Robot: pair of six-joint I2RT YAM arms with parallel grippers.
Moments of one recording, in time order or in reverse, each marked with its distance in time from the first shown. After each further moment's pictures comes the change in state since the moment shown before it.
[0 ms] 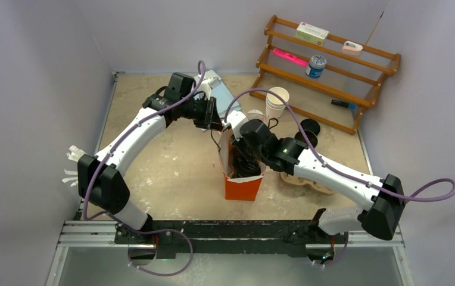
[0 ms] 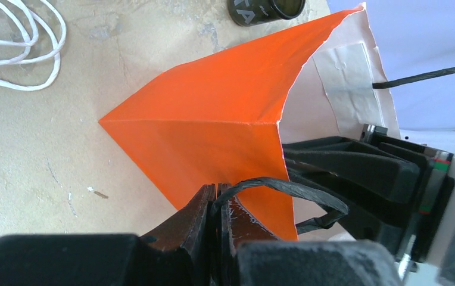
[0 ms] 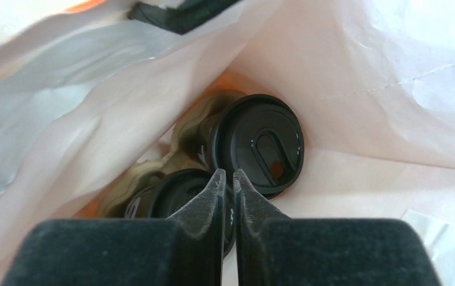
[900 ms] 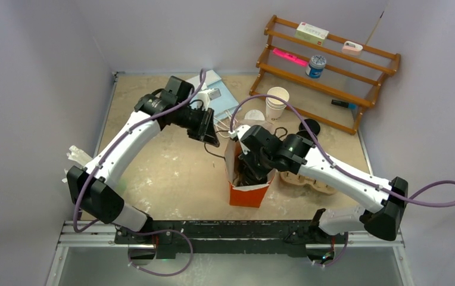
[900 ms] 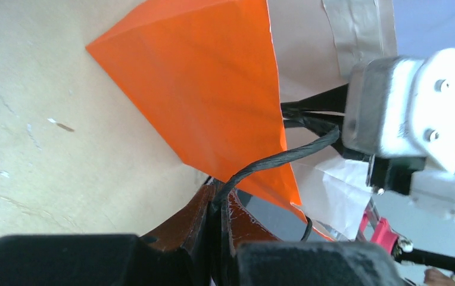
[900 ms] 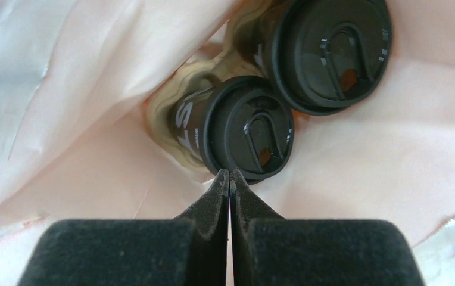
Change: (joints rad) left arm -0.024 -0.076 0.053 -0.293 0.024 0.097; right arm 0.025 -0.010 0.151 -0.499 -0.161 0.243
